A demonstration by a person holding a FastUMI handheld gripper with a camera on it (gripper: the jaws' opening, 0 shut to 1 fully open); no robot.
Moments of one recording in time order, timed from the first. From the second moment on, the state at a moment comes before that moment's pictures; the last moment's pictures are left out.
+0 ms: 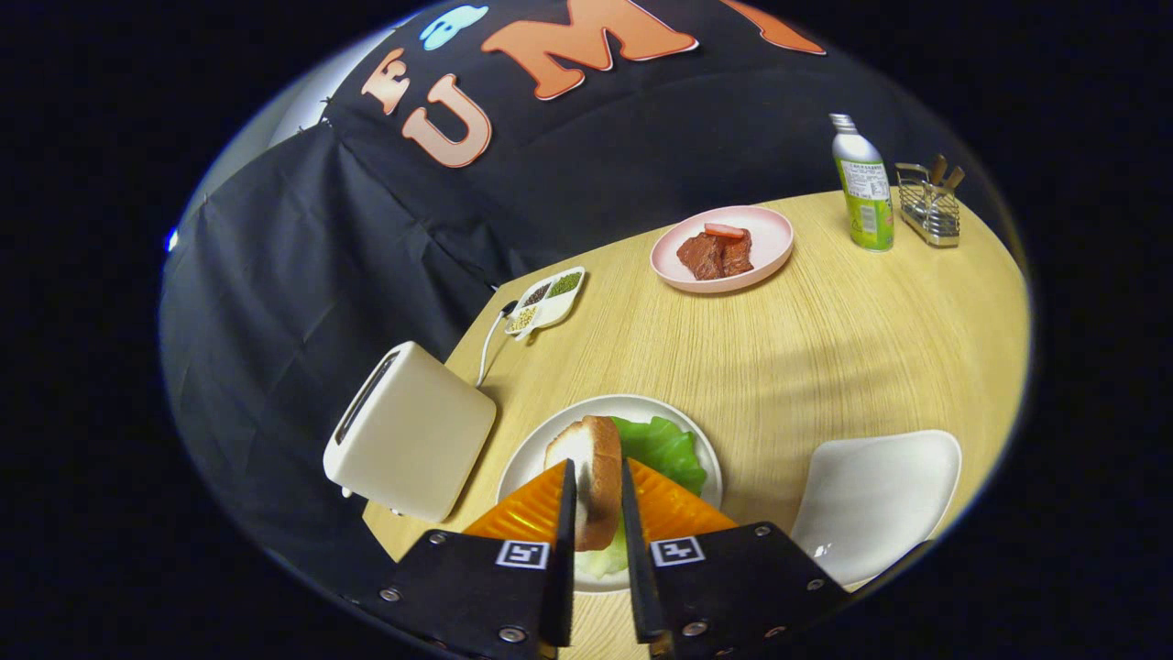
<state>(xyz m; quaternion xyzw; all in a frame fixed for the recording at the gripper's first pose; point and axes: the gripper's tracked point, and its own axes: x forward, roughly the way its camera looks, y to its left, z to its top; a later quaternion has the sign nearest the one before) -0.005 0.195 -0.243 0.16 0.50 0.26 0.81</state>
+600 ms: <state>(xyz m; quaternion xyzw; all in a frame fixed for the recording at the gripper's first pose) 0.035 0.129 -0.119 0.08 0.25 0.19 0.95</state>
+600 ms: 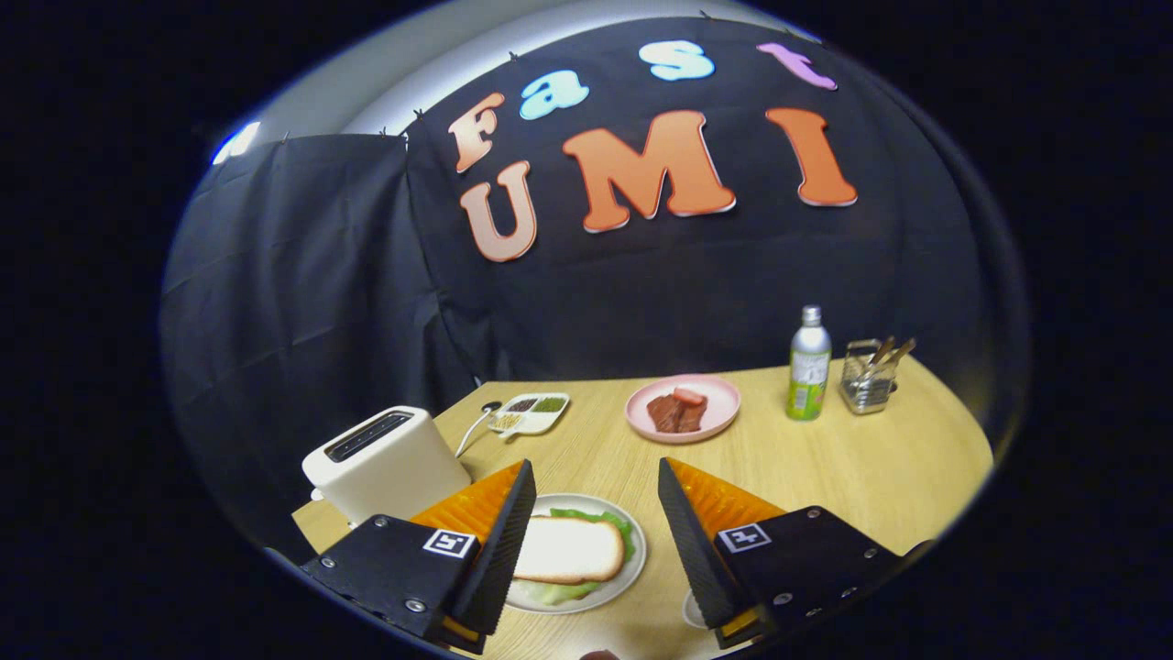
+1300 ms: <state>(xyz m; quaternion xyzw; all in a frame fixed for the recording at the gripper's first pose) 0.018 0.104 -0.001 0.02 0.05 0.15 0.99</state>
